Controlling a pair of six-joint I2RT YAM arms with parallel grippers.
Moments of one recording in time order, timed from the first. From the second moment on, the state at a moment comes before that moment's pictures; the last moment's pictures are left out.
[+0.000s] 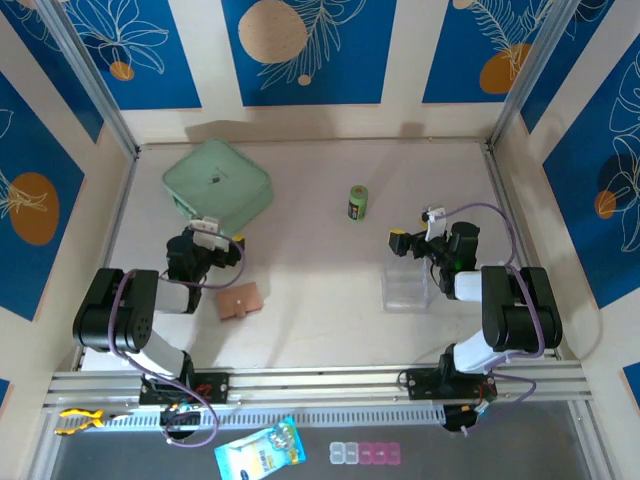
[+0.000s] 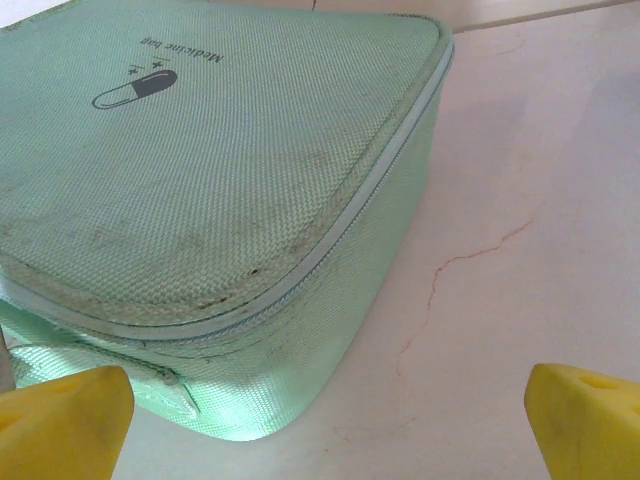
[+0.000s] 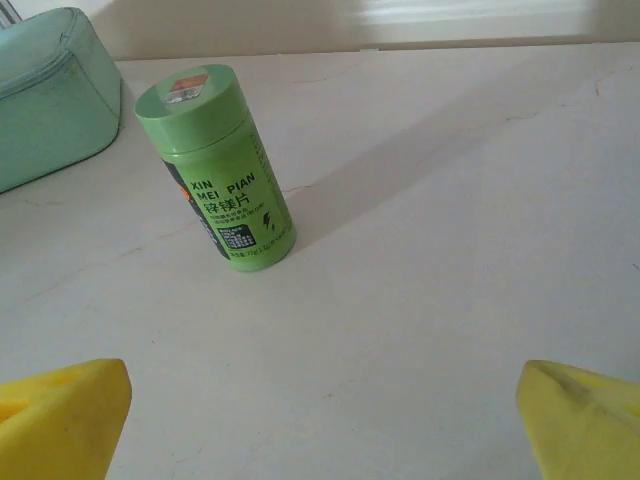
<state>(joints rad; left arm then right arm) -0.05 1.56 0.32 0.92 0.22 0.11 -0.06 1.52 0.39 0.75 -0.54 0.02</state>
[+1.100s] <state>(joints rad) -0.05 1.56 0.33 0.90 0.21 0.11 -0.07 1.52 0.39 0.76 -0.54 0.02</state>
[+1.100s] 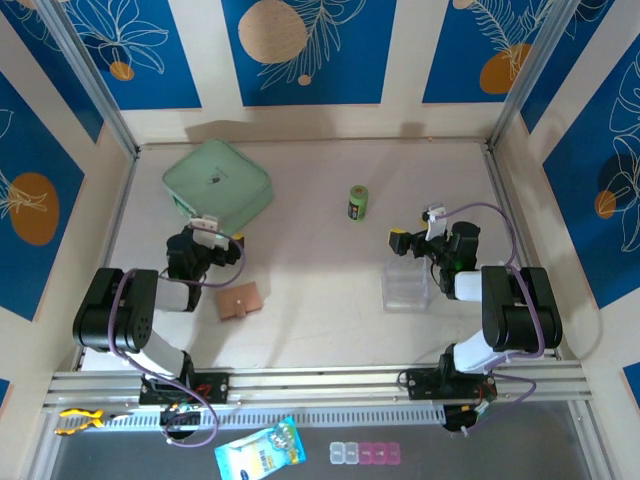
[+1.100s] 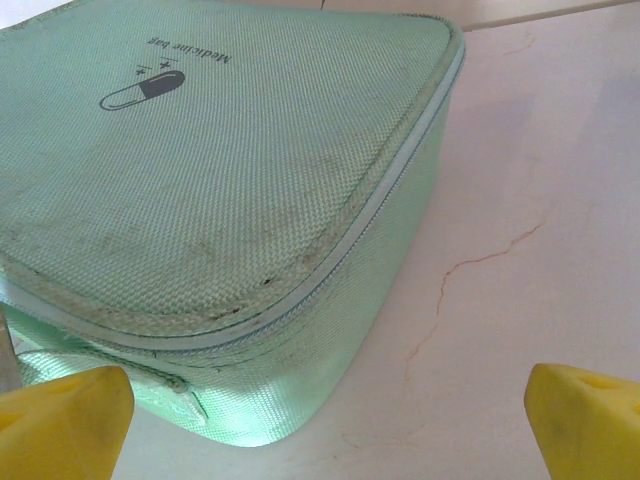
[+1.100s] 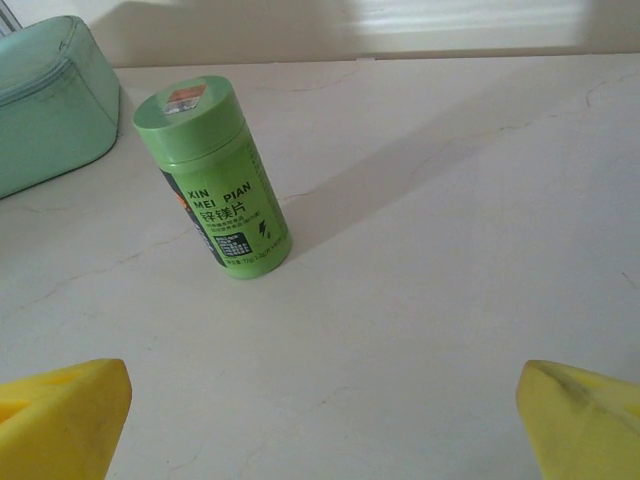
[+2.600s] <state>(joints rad) -0.07 1.13 0.96 -0.44 0.10 -0.22 -0.04 1.12 0.72 -0.50 -0.28 0.30</state>
